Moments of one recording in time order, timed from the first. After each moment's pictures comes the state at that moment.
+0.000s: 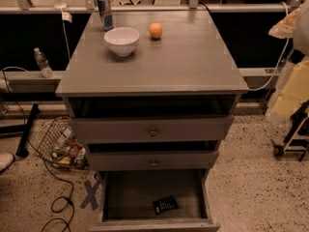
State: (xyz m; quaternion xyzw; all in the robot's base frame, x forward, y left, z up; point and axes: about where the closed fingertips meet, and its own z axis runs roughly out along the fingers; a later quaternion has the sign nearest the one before) arm 0.436 -0.206 1.008 -0.60 0.77 -0.07 0.20
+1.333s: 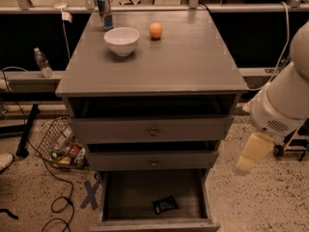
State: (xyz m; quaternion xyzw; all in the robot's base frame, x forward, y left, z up) arm 0.432 -0.208 0.833 -0.56 0.82 0.01 0.13
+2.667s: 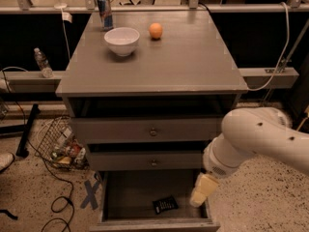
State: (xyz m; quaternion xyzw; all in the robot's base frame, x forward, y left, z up) arm 0.435 -0.141 0.646 -0.55 0.82 0.08 0.11
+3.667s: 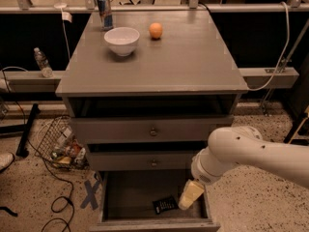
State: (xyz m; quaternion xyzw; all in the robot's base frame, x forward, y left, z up) arm 0.451 -0.117 0.567 -0.55 0.82 0.11 0.12
